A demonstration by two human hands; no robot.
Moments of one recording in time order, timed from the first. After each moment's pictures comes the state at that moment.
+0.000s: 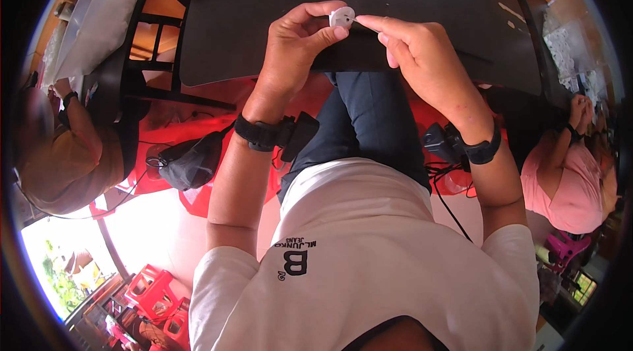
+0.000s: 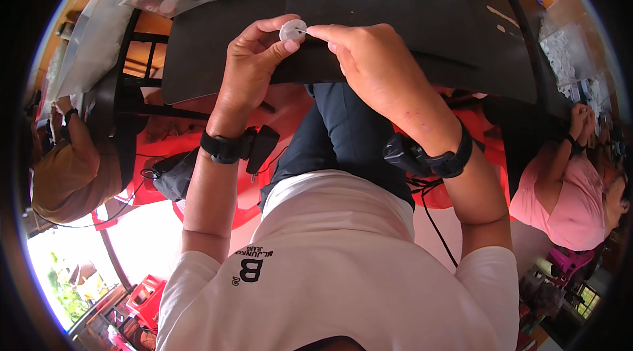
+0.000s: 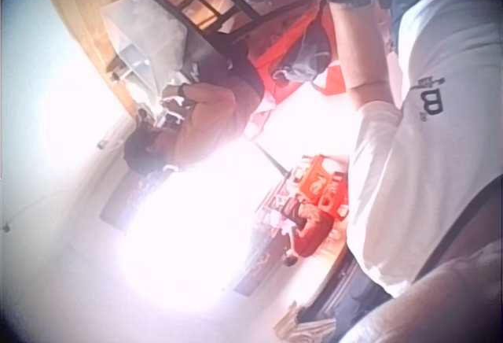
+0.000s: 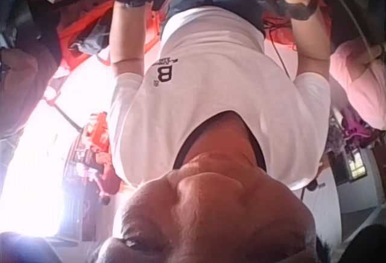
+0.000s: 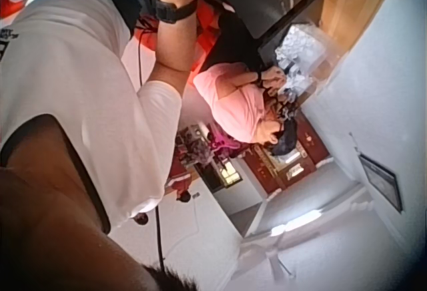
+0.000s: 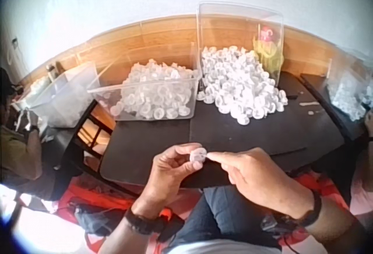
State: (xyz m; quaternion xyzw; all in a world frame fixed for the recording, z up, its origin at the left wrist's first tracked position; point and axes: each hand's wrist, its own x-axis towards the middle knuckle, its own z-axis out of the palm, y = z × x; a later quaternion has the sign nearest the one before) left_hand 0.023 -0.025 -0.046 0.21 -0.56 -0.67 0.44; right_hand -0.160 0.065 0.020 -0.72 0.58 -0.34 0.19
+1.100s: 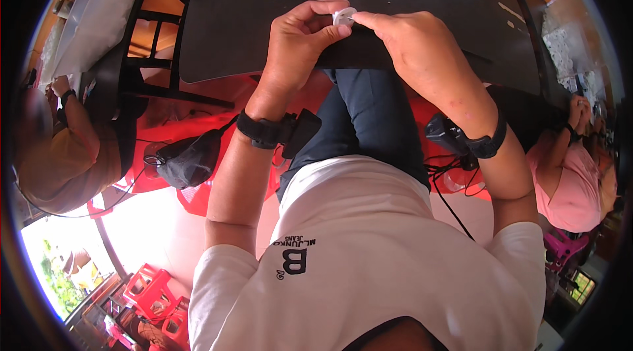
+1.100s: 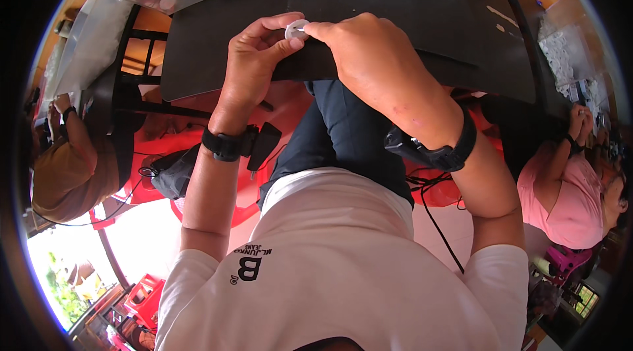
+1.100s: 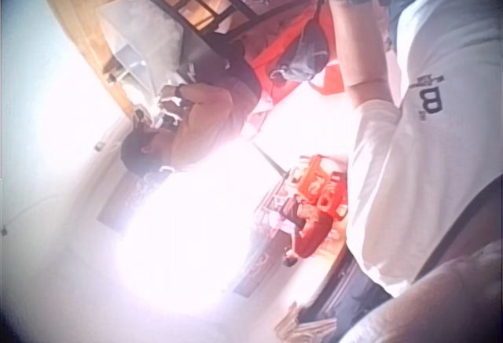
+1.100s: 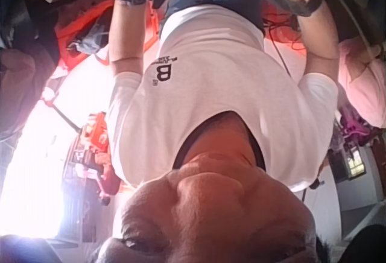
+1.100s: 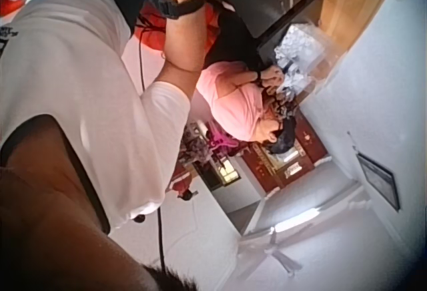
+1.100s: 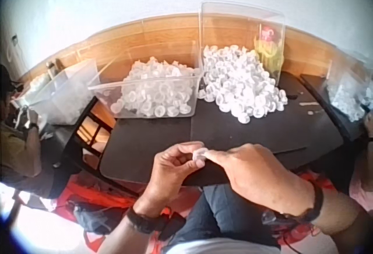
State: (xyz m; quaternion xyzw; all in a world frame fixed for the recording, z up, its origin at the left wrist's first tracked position) left_hand 0.021 -0.024 -0.045 0.24 -0.56 -0.66 0.44; right_hand -0.156 0.057 0.028 -0.78 0.57 -0.25 0.06
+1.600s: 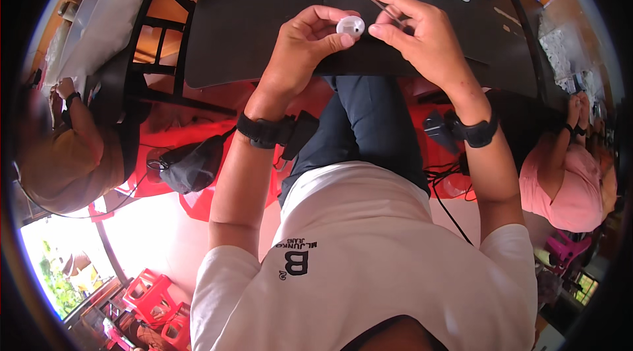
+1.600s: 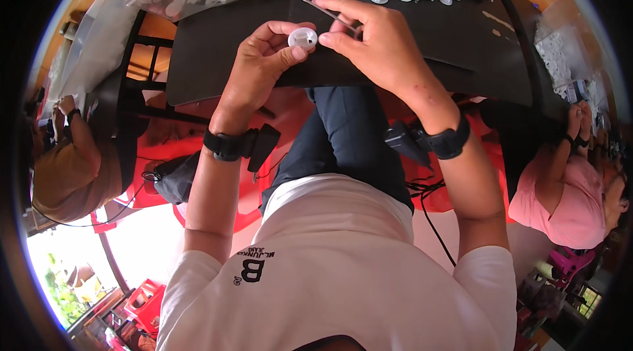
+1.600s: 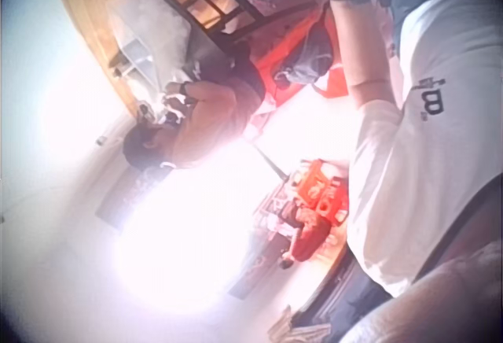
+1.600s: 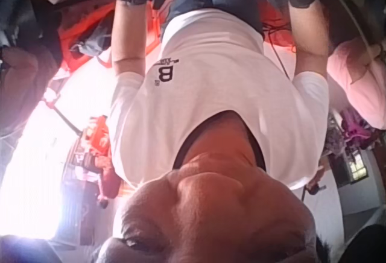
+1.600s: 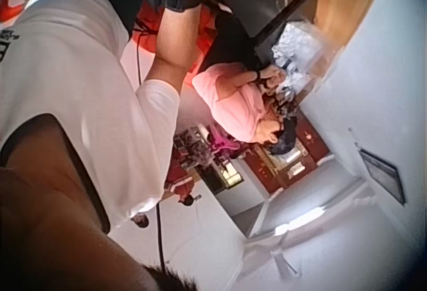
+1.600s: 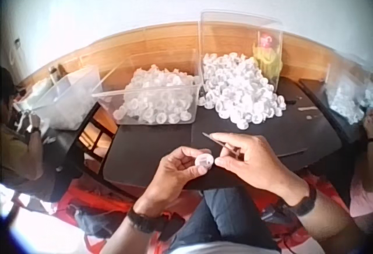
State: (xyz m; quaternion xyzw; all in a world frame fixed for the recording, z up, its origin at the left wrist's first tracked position) left_hand 0.023 -0.026 -0.037 0.20 -0.57 -0.69 0.40; right_hand -0.170 0.044 0.023 -0.68 0.58 -0.39 0.20
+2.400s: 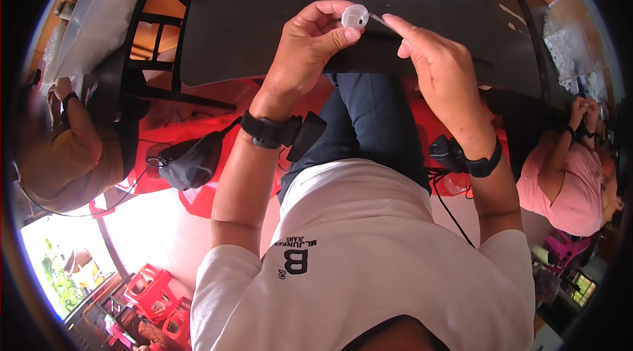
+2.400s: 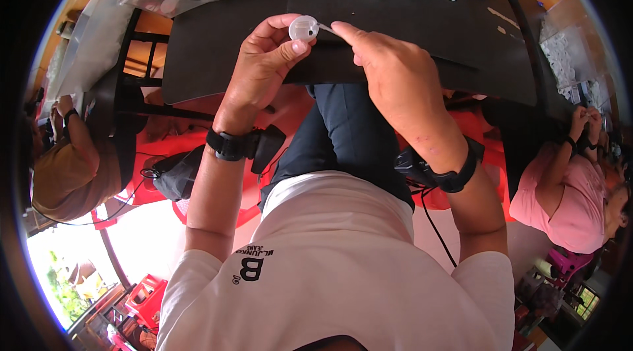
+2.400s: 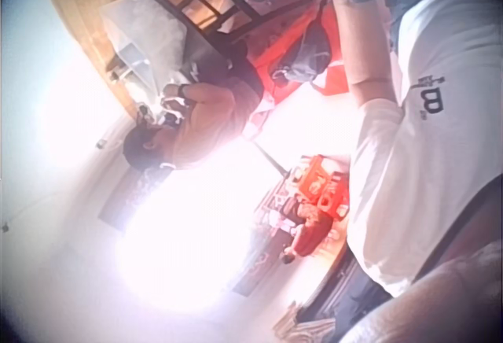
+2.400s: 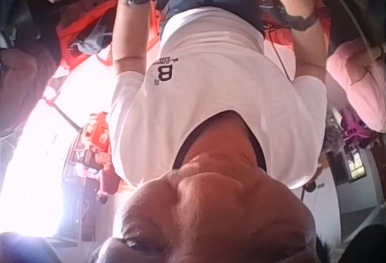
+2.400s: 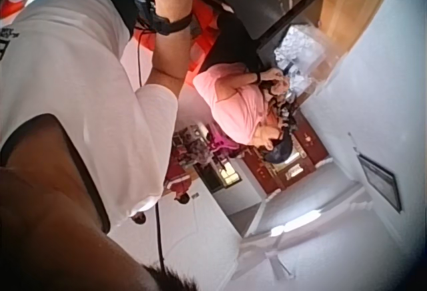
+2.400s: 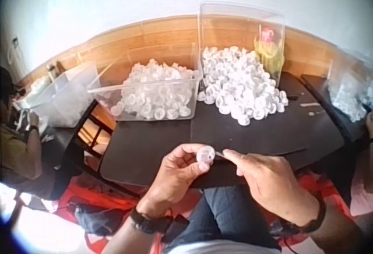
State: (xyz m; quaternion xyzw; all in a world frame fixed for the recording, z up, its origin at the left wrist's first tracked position) left_hand 0.012 -0.021 -0.042 0.14 -0.44 -0.78 0.41; right_hand -0.170 0.084 0.019 -0.73 0.58 -0.36 0.06
